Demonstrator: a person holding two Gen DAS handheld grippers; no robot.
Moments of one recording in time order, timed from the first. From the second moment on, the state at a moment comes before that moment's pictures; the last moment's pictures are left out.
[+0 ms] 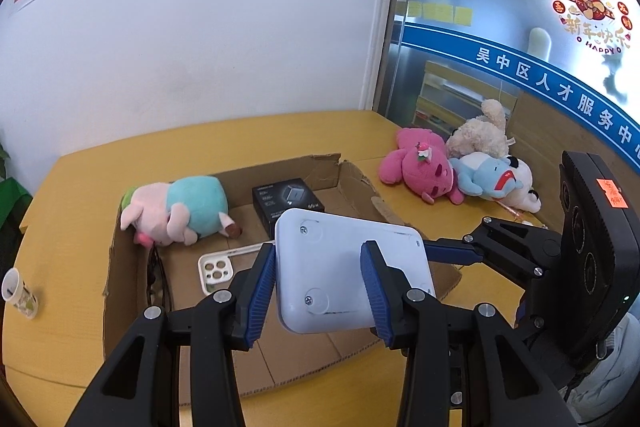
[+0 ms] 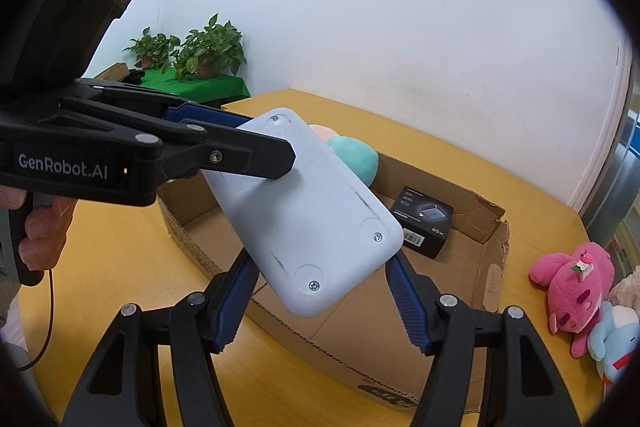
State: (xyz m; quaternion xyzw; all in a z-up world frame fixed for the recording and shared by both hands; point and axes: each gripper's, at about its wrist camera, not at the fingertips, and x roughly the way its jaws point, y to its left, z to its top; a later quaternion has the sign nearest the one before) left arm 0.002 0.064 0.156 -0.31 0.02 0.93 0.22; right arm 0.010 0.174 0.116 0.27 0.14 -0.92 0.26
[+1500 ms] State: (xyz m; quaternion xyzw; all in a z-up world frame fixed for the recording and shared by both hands) left arm -0.078 -0.063 0.006 -0.55 -0.06 0.83 0.06; right arm -0.120 0.049 -0.013 0.57 0.07 -0.73 0.37
